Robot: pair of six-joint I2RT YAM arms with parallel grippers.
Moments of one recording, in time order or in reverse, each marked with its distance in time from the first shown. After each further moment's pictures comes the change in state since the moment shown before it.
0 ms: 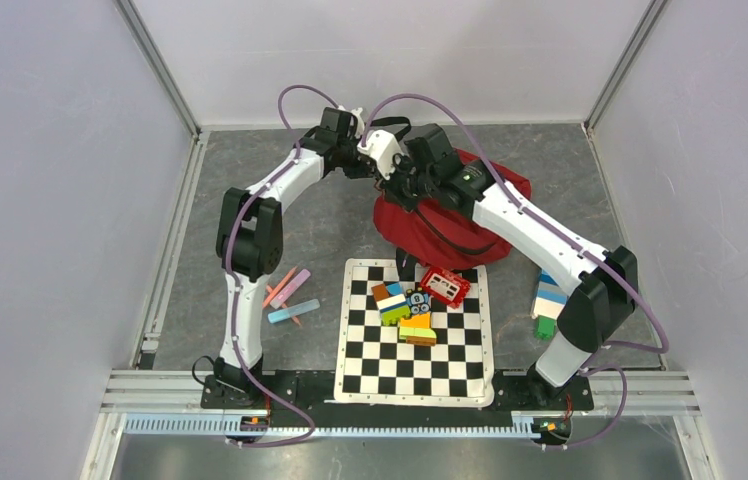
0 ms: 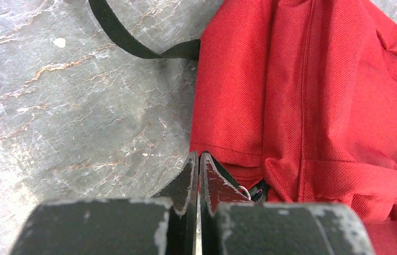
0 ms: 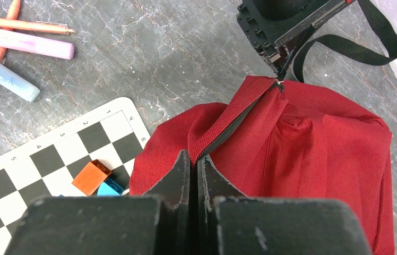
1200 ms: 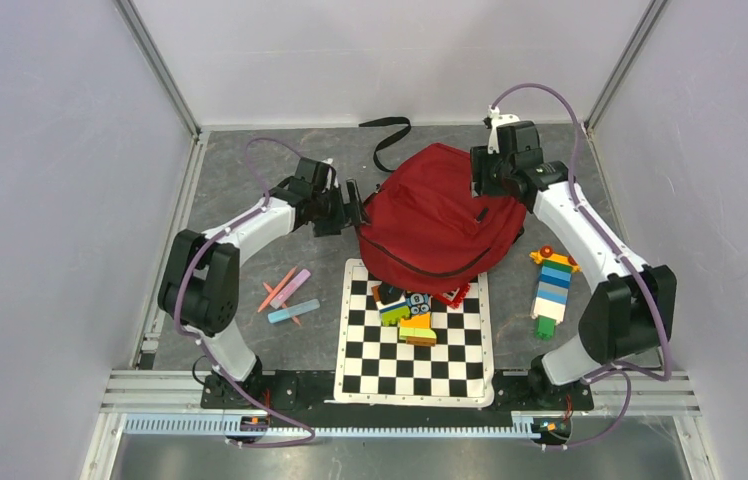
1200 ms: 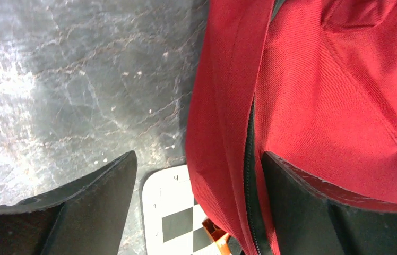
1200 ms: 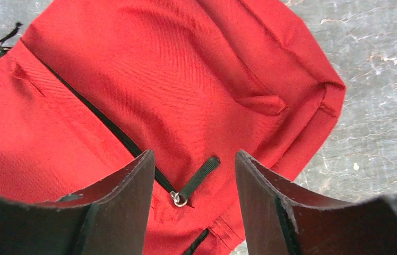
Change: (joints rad) left arm -0.029 -0.505 -0.680 0.060 -0.103 -0.152; right arm -0.438 -0.143 -0.254 0.018 0.254 0.452
